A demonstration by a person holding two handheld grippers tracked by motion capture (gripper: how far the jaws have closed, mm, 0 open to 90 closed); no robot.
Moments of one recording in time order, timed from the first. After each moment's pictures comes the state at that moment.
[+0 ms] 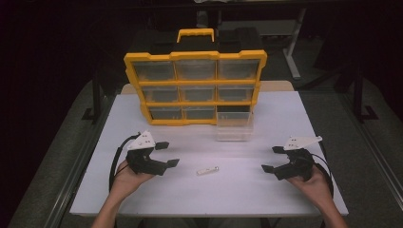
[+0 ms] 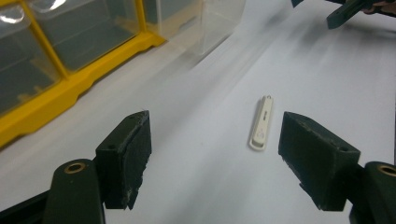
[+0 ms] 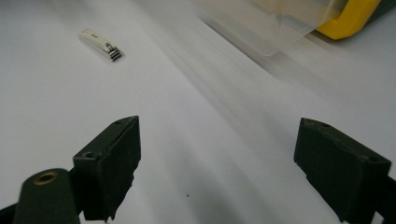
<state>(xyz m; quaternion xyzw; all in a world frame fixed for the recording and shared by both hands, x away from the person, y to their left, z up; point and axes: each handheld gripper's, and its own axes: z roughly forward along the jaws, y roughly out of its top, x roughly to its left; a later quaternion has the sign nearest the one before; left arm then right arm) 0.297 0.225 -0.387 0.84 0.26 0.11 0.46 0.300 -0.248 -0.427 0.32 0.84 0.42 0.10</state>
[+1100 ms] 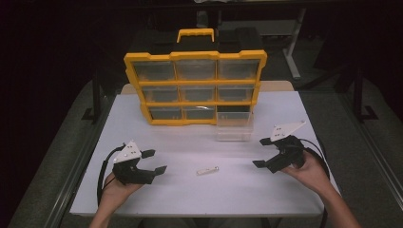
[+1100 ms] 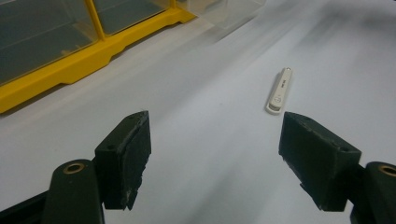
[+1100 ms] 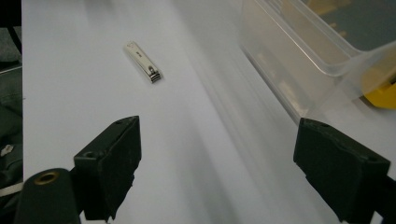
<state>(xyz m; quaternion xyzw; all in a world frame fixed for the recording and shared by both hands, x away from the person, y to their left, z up) 0.276 0.256 -0.401 0.83 0.29 0.15 0.45 0.320 -0.214 -0.385 0.23 0.89 0.39 0.06</state>
